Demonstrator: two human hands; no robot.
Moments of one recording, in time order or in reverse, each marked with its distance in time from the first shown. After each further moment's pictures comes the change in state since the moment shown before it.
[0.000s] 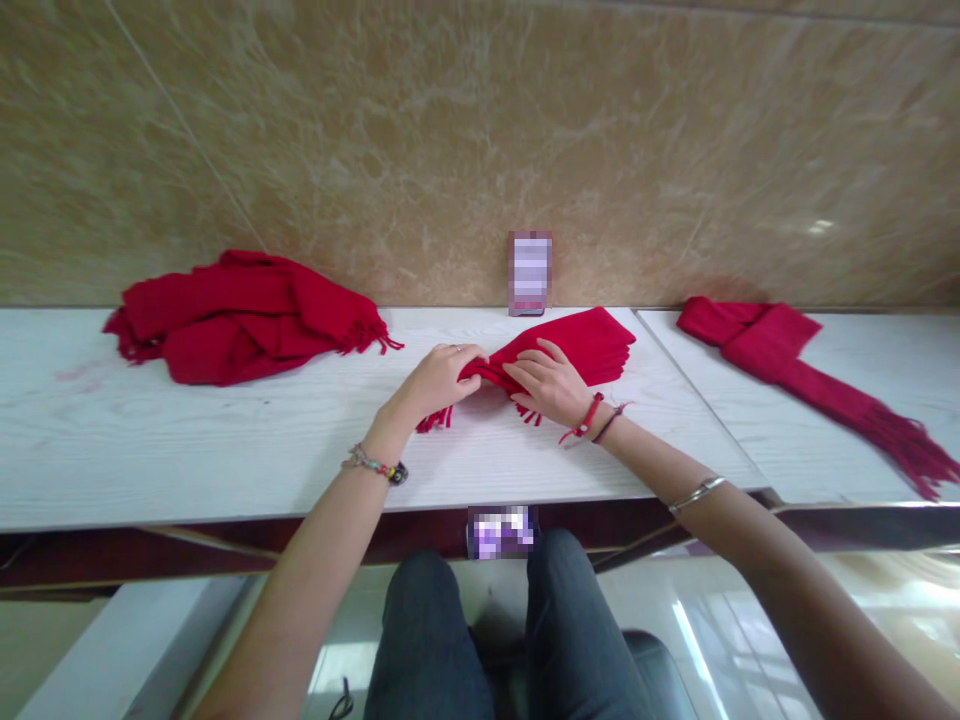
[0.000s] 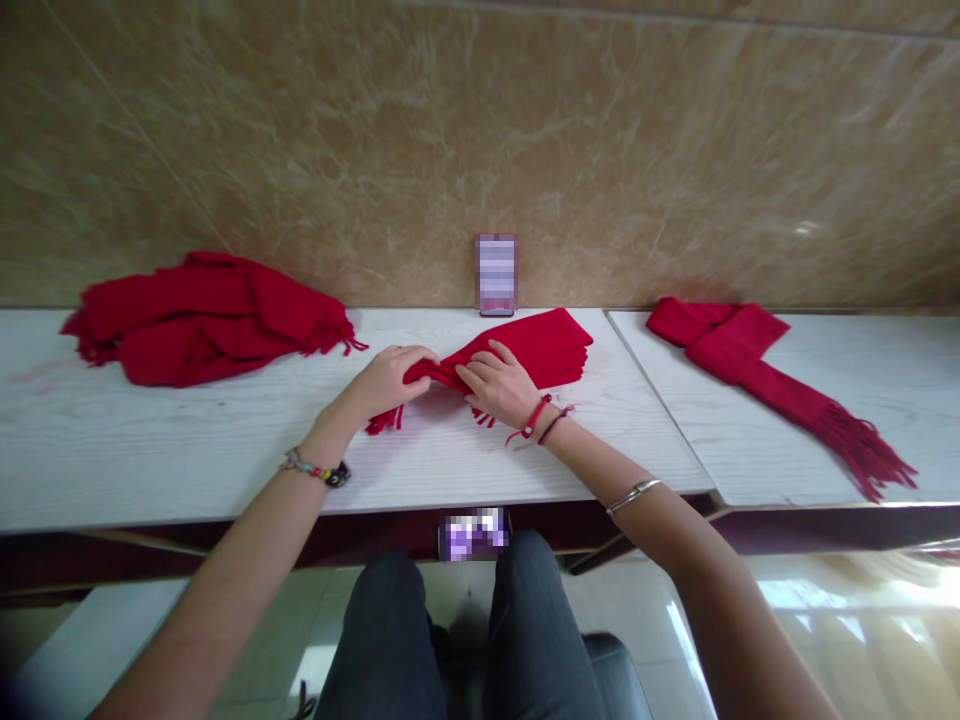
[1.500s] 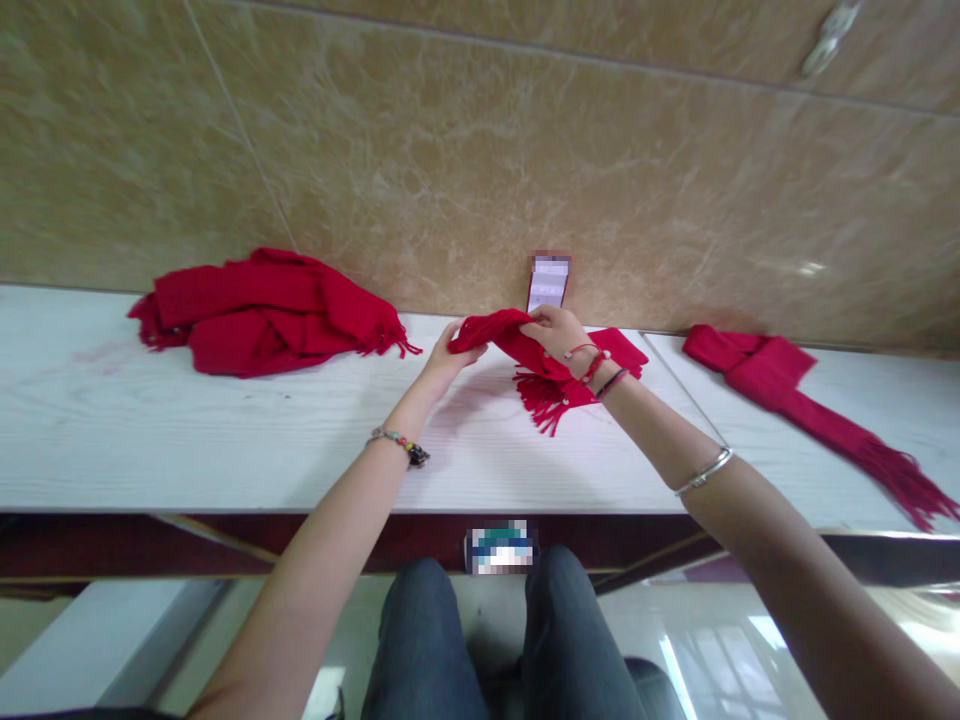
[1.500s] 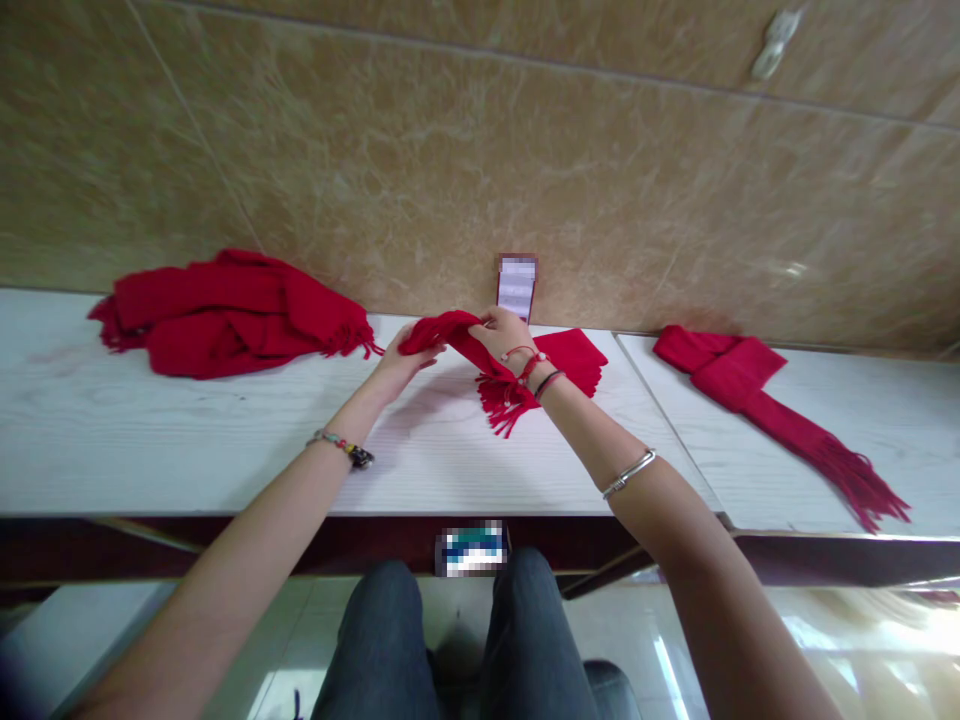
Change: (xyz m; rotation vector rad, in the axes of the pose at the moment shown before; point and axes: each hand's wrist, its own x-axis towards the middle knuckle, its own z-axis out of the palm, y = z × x) left_hand 0.020 -0.040 0.025 -1.071 0.420 -0.533; right_hand 0.088 0.008 -0.031 0.541 0.002 0.847
